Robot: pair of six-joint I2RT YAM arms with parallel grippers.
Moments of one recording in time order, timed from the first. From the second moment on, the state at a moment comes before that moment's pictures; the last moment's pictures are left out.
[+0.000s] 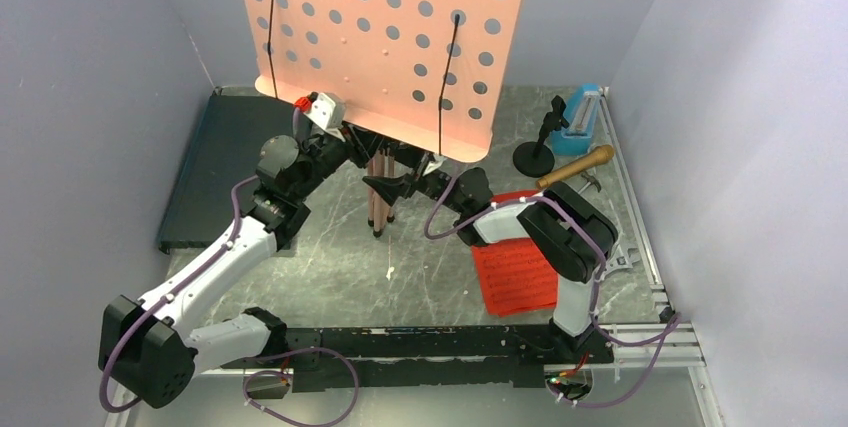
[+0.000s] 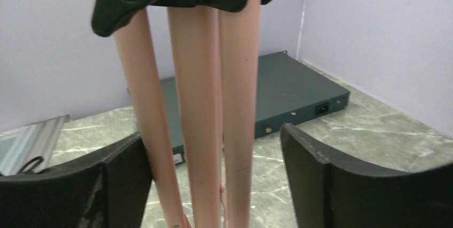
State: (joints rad) left arm -0.52 1.11 0.85 0.49 0.27 -0.17; right arm 0.74 1.86 0.81 1.43 -0.40 0.25
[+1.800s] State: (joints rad) left arm -0.51 1.33 1.06 -0.20 0.27 -0.32; right arm 1.04 1.93 0.57 1.52 0.05 0.83
